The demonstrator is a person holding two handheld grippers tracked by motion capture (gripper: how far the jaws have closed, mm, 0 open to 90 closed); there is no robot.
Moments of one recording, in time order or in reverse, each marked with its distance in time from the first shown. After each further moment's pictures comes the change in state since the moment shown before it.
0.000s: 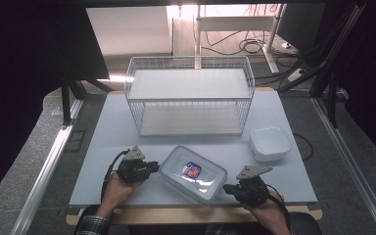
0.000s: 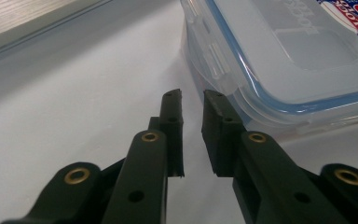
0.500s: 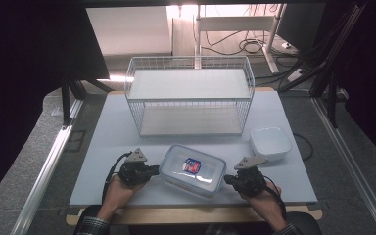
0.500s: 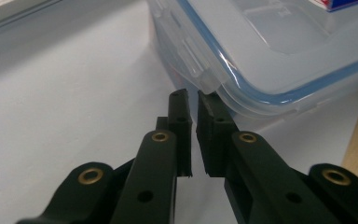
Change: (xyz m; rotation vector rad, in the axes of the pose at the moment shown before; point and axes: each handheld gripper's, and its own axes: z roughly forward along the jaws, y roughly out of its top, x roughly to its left) left arm -0.009 -0.001 0.002 0.030 -0.027 -0.008; right arm -0.020 0.014 0.012 -0.005 -0.079 0.015
